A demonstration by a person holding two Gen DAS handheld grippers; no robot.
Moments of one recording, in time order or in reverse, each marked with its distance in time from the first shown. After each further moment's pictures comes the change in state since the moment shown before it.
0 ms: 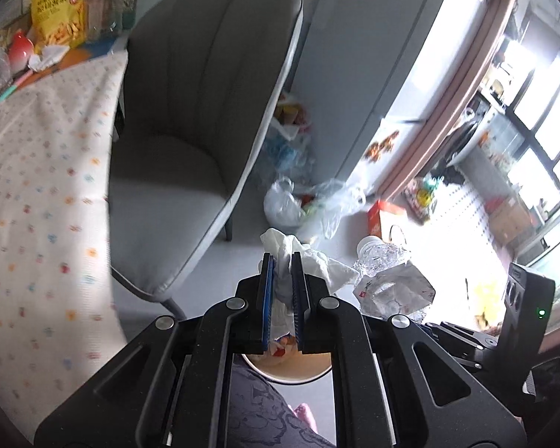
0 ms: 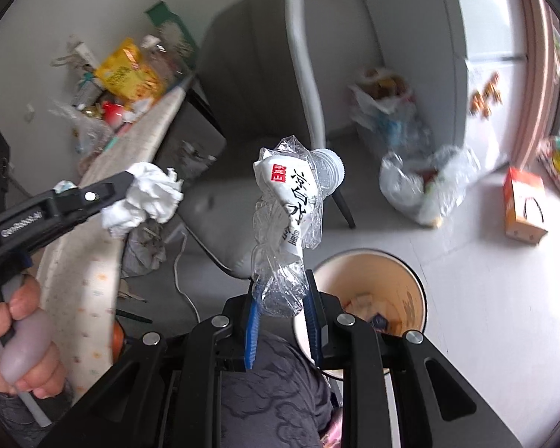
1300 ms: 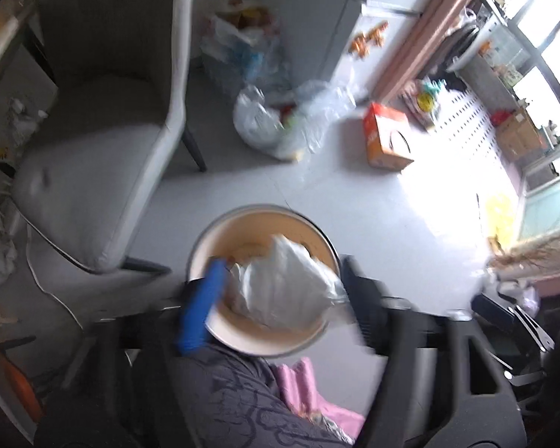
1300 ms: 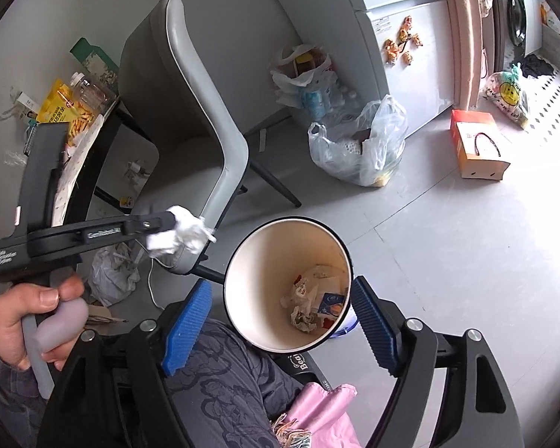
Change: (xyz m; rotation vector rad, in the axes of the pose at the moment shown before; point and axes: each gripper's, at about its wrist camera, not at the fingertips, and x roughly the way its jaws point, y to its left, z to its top) left arm 0.121 -0.077 -0.019 0.151 0.308 0.027; right arm -0.018 -0.122 -0.042 0.213 -0.005 -0.097
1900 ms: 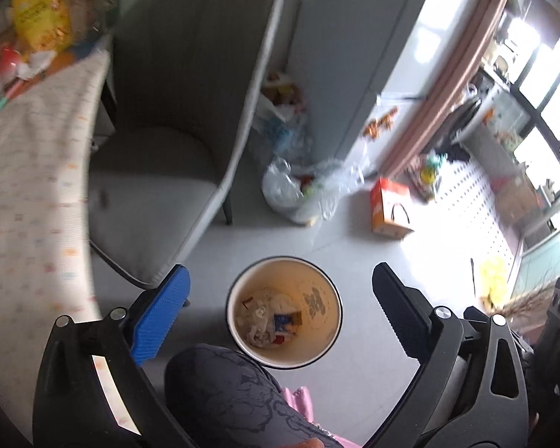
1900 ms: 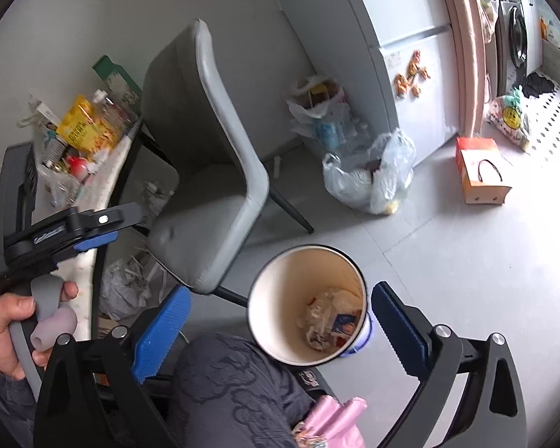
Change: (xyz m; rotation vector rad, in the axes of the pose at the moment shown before) left arm -0.140 0.048 -0.022 -0.122 -0.255 0.003; right arm -0.057 0.040 0.006 -0.027 -0.117 0.059
